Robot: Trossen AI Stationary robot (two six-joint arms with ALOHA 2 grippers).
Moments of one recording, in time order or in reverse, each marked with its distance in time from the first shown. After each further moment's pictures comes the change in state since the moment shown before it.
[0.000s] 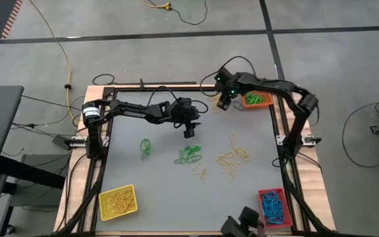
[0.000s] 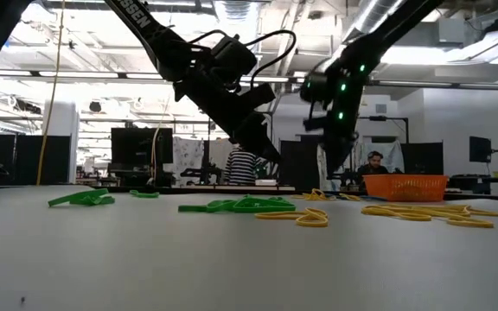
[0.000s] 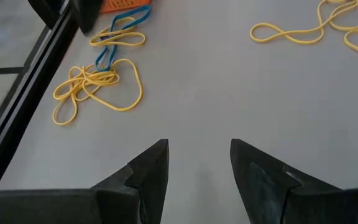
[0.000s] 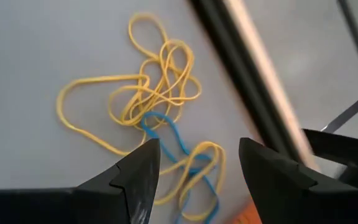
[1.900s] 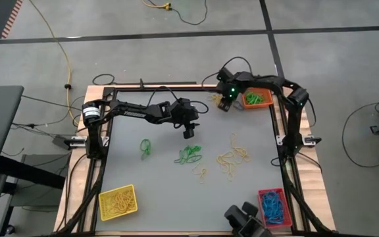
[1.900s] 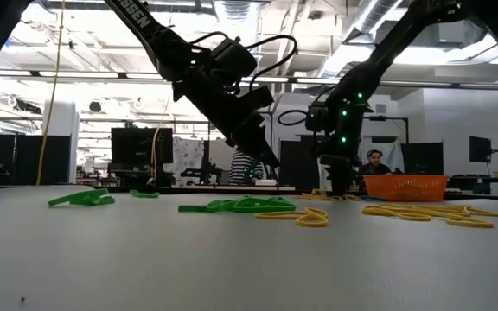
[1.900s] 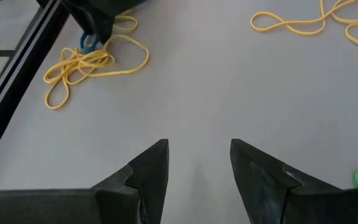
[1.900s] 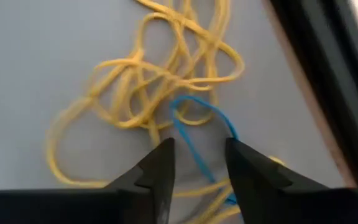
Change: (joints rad) left arm 0.000 0.000 0.000 -0.039 0.000 -0.045; right arm -0.107 0.142 0.001 0.028 -0.179 -0.049
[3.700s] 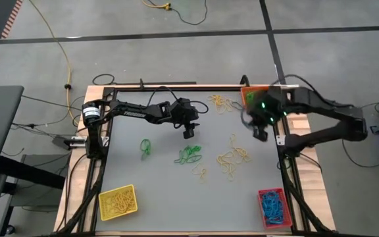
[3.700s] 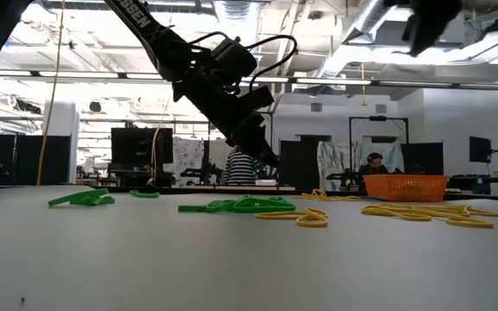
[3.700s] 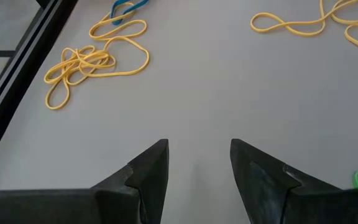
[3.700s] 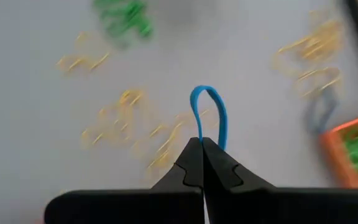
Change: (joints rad) left arm 0.000 0.000 0.000 0.002 0.000 0.000; right arm 0.626 -0.878 -0.001 -0.672 -0.053 0.391
